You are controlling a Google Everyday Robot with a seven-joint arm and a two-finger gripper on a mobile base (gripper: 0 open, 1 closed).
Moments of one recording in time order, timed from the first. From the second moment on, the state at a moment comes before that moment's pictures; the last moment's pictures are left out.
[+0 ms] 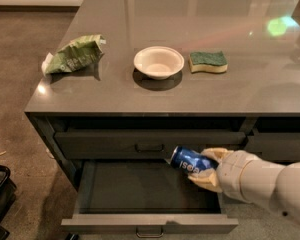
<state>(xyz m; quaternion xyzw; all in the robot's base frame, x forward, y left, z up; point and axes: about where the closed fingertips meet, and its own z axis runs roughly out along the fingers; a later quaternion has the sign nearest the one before) 0.415 -0.148 0.732 -0.45 0.79 0.01 0.41</state>
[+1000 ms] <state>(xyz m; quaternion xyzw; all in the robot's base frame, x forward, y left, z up) 0.420 -0.143 0.793 -0.47 0.76 -0.01 0.44</state>
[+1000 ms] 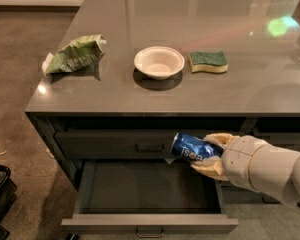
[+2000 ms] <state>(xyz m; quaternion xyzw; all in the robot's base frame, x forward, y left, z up) 0.469 -0.147 0.924 -0.56 0.70 -0.10 0.44</state>
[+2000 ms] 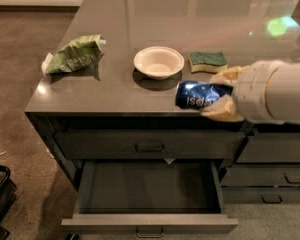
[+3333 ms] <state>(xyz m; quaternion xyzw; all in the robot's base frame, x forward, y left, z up) 0.584 -0.161 0.932 -0.56 0.68 -0.05 0.47</state>
